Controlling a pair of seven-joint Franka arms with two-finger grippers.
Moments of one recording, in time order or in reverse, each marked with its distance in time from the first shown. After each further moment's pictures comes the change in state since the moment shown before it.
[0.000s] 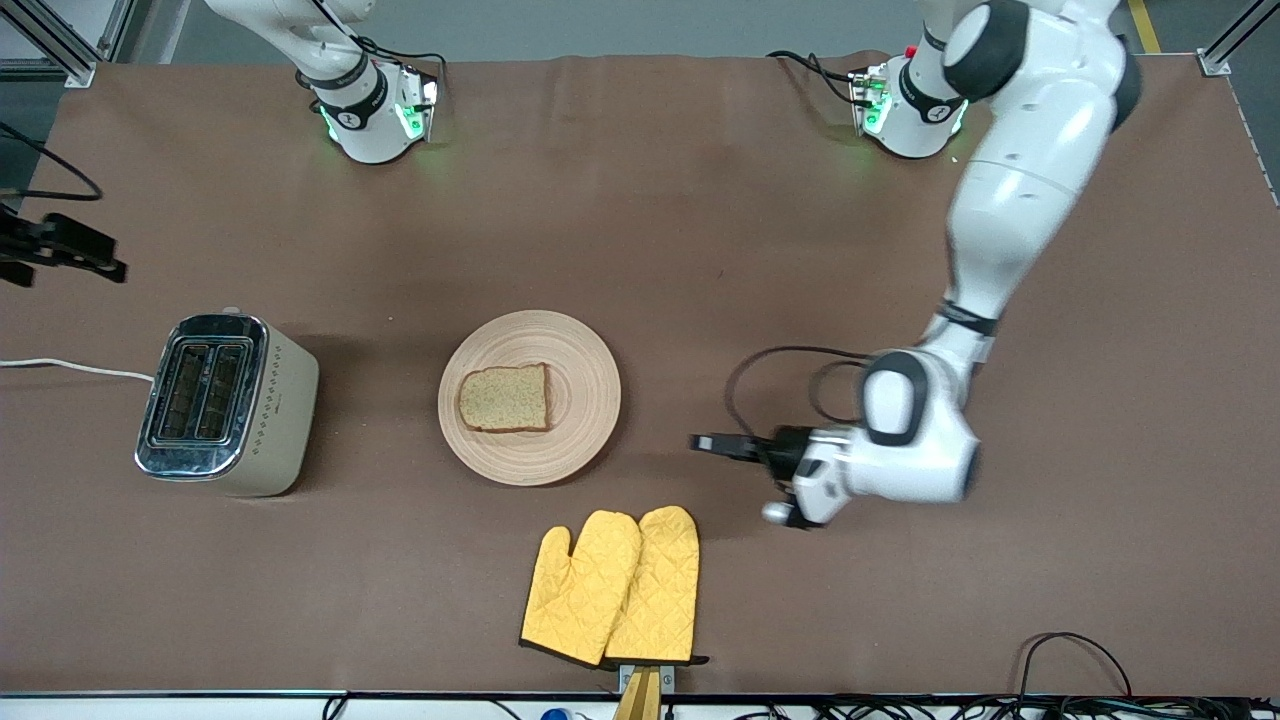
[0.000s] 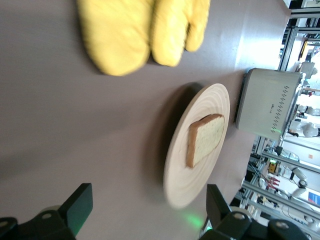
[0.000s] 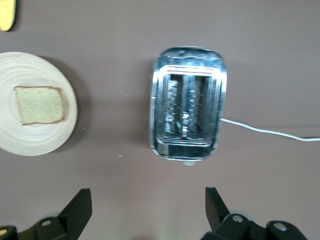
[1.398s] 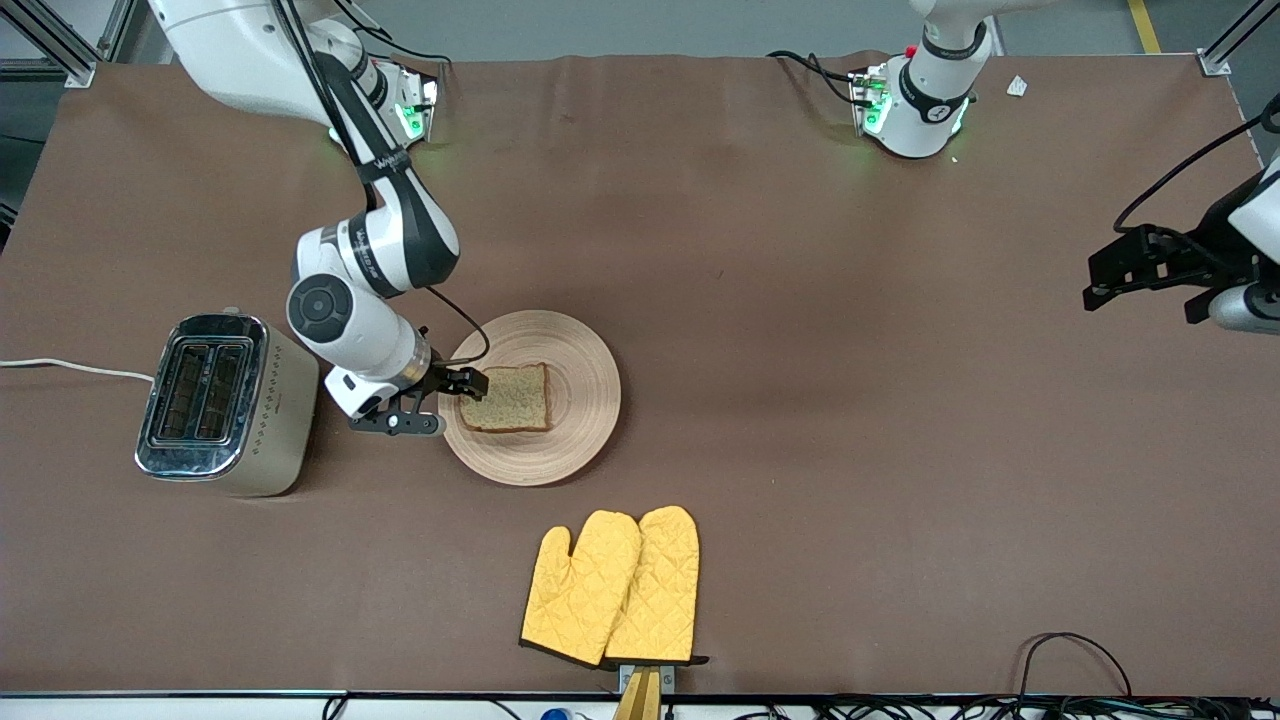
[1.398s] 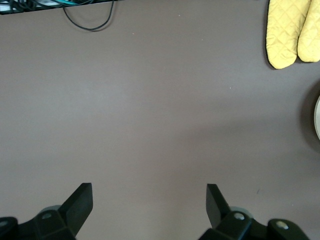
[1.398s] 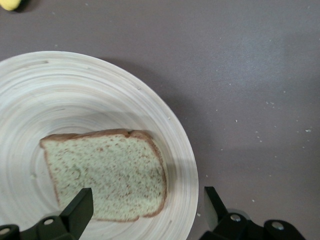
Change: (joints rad) left arm 0.193 -0.699 0.018 0.070 0.809 -0.539 -0.184; right arm 0.390 0.331 0.006 -0.492 0.129 0.902 0.427
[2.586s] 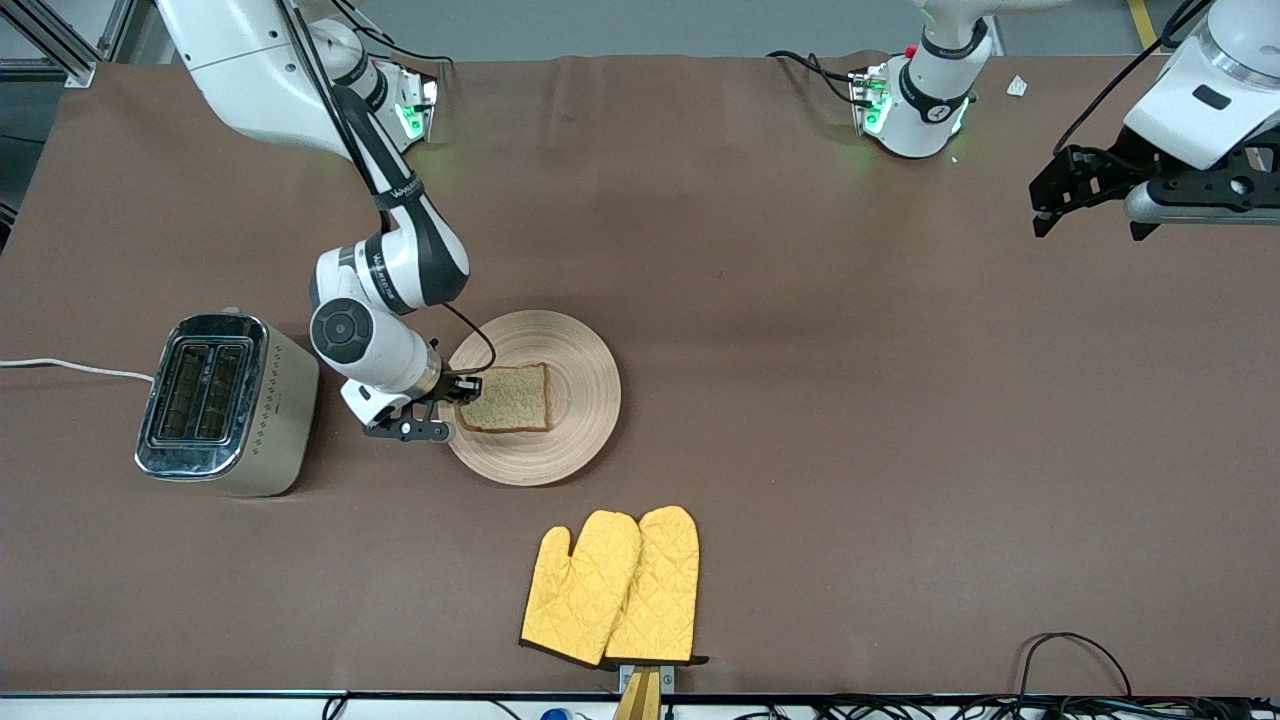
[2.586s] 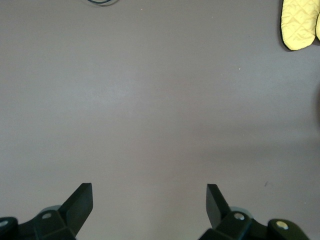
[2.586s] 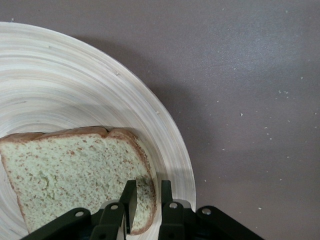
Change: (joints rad) left arm -0.137 -0.396 0.131 -0.563 -0.031 0.216 -0.074; right arm 0.002 0.062 -0.001 0.001 0.000 0.014 0.000
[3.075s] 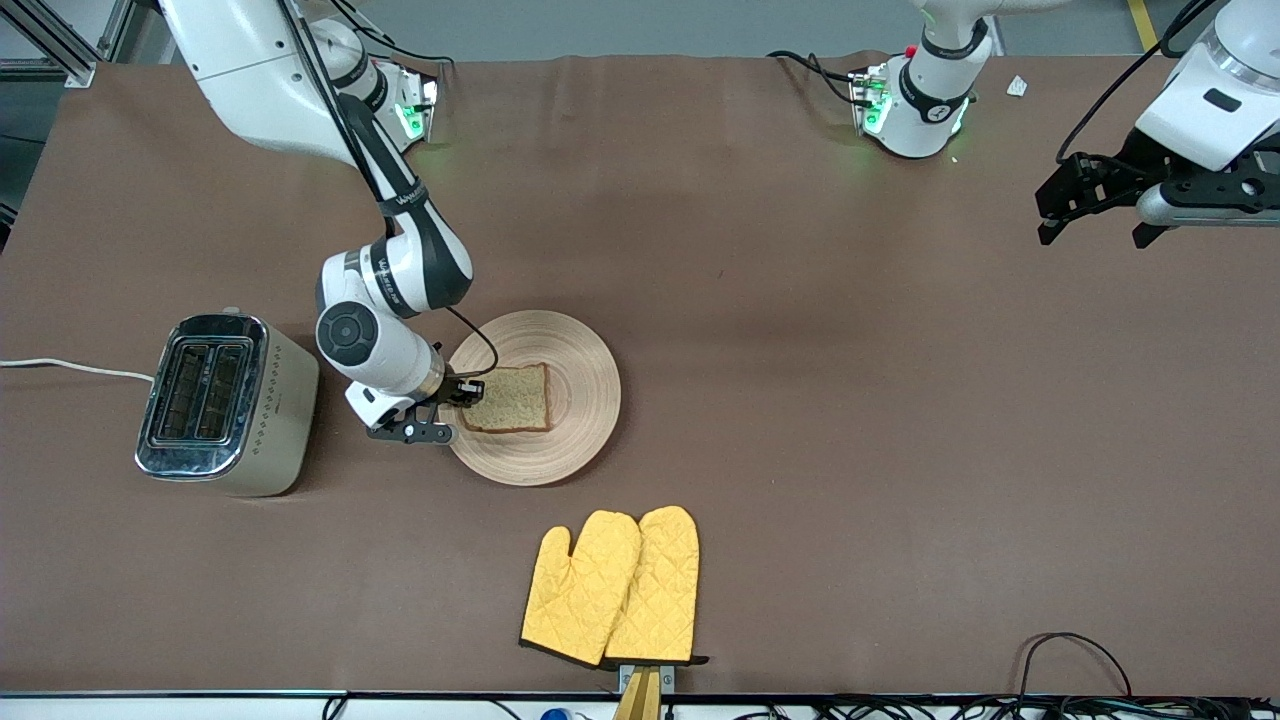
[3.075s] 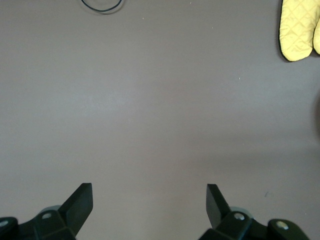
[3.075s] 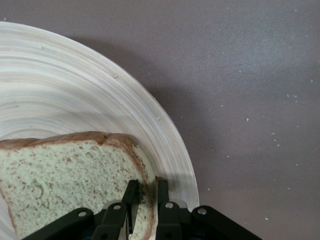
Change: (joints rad) left arm 0.001 -0.023 0.023 -0.052 -0.014 0.075 0.014; right arm 0.001 0.028 0.001 0.000 0.000 0.039 0.000
